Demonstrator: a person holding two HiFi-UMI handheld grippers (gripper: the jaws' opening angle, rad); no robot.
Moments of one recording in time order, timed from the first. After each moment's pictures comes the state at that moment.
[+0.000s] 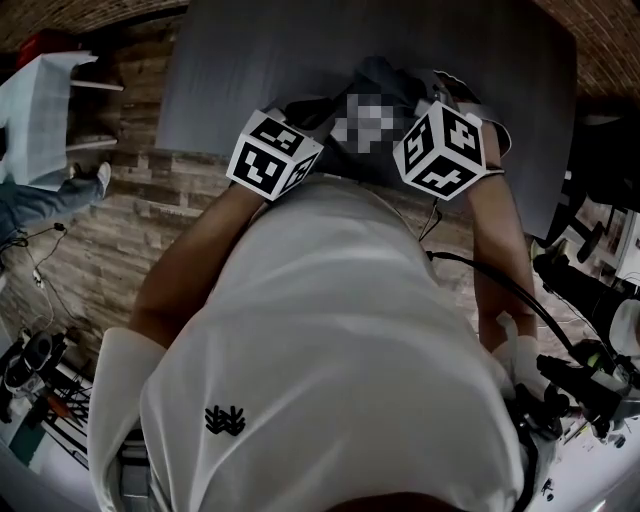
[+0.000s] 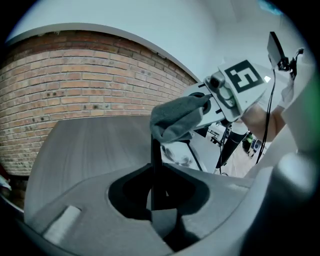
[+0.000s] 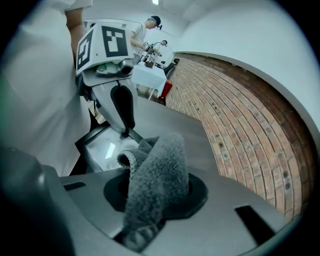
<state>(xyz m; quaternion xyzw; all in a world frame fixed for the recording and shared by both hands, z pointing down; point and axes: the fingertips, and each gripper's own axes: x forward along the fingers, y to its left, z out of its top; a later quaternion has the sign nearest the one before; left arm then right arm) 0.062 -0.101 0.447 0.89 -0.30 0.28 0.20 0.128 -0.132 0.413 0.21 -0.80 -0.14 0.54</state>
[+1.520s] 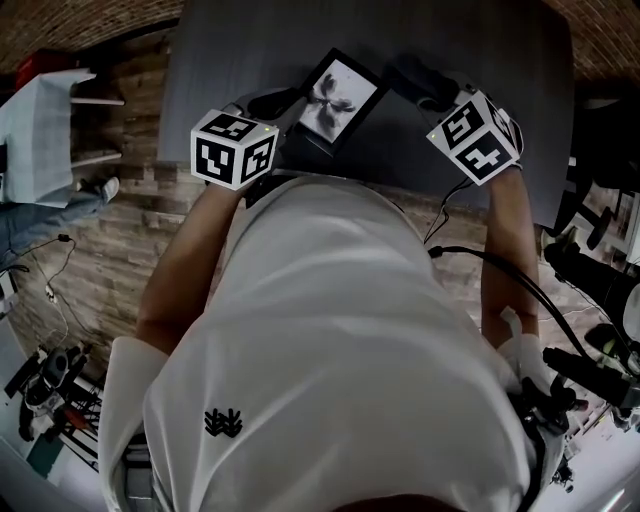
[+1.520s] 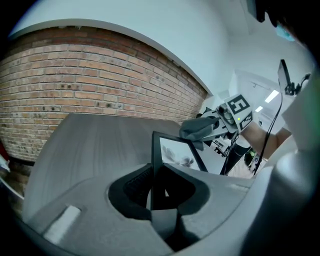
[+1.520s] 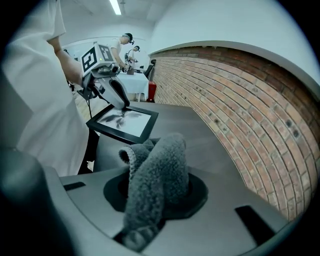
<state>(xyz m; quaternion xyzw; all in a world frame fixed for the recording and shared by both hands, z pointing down) 0.019 -0.126 0.440 0.88 -0.33 0.24 0.25 0.188 -0.137 0.432 0.27 -0.83 0.00 0.49</state>
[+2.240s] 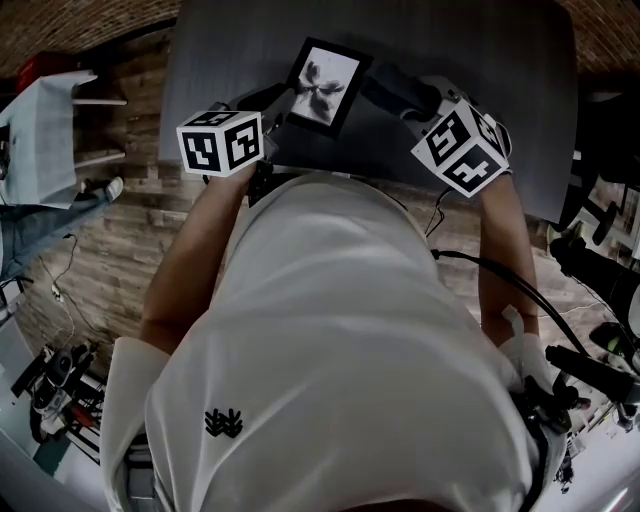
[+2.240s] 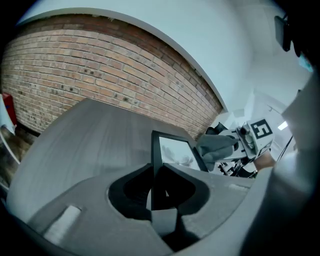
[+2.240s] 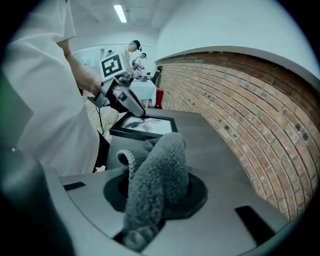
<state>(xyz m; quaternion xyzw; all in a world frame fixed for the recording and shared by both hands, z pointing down) -0.003 -0.133 0.448 0.84 -0.38 0.19 0.34 0.153 -0.107 0.428 0.23 -0.86 -0.01 0.46</state>
